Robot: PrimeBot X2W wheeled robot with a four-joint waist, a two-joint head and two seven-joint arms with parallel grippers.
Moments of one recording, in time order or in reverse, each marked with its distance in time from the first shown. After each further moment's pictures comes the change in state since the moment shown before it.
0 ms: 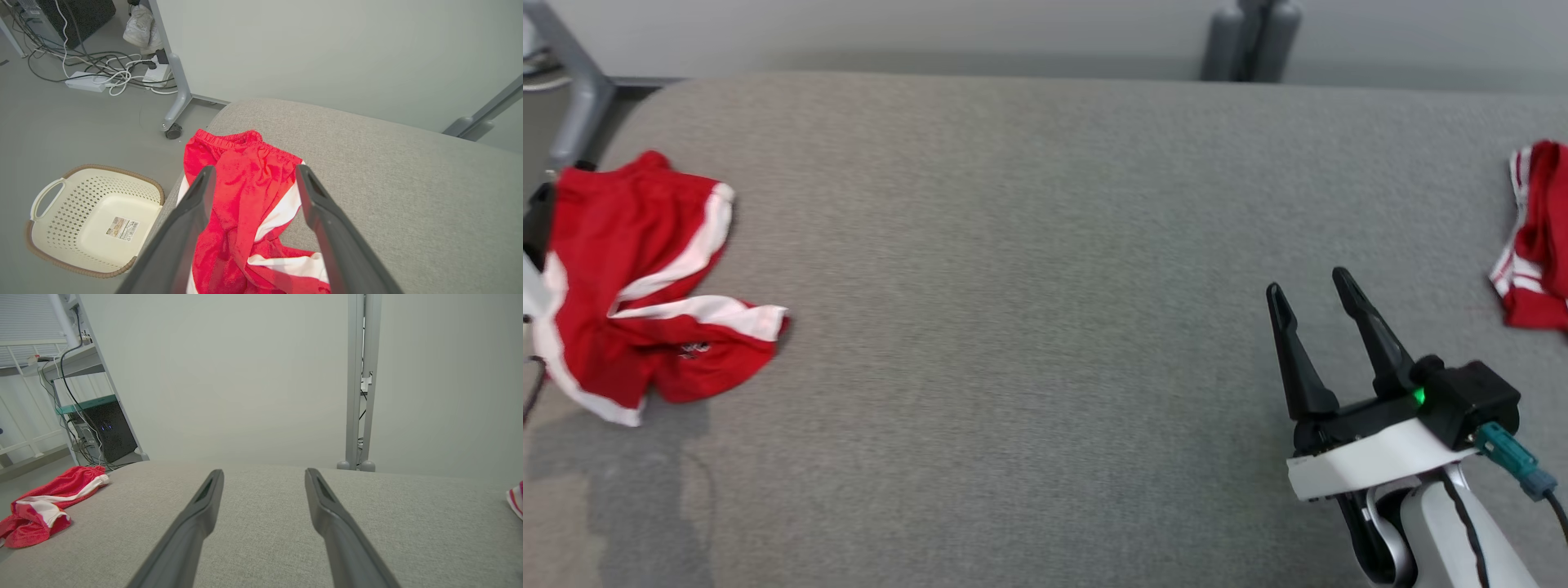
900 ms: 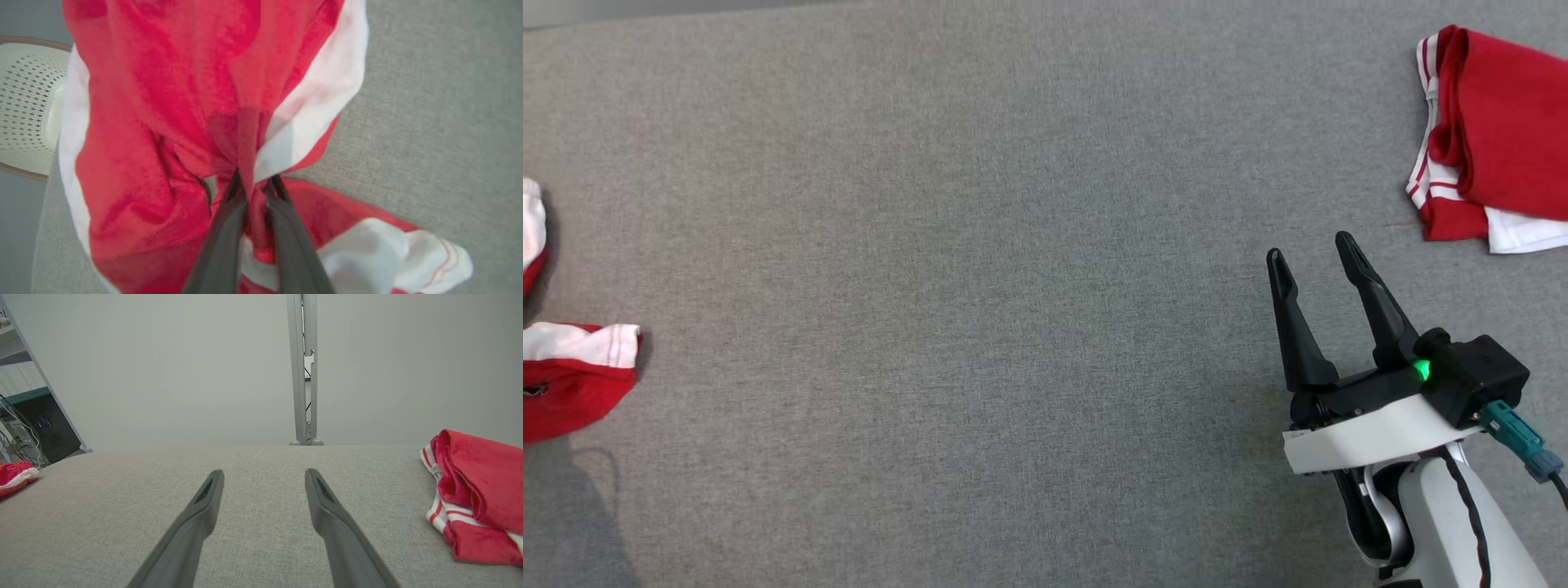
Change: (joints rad) left arm -0.097 0.128 -0.132 0.360 -0.122 -0.002 0.232; right arm -0.057 0.021 -0.011 -0.025 -0.017 0.000 0.000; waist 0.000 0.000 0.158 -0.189
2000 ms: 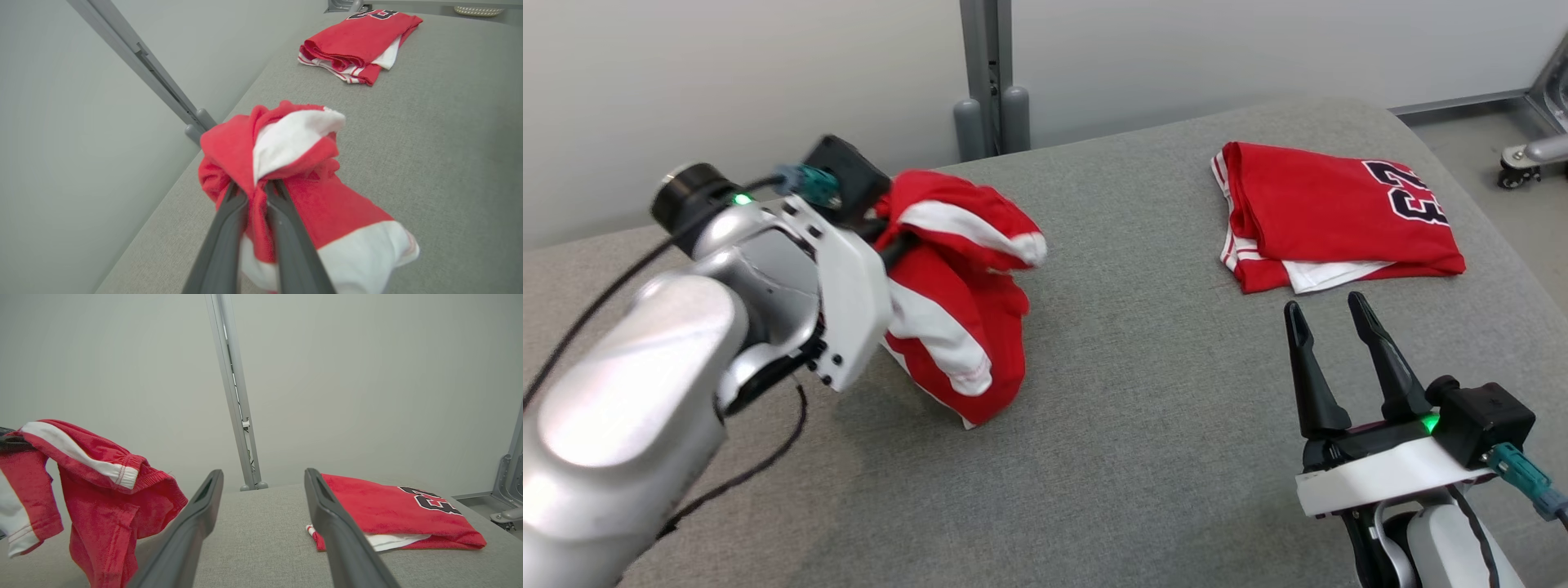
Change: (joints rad) left arm -0.031 -0.020 -0.737 -0.873 -0.086 -0.001 -0.094; right arm 0.093 0.010 -0.033 0.032 0.055 0.000 0.000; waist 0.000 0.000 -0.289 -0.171
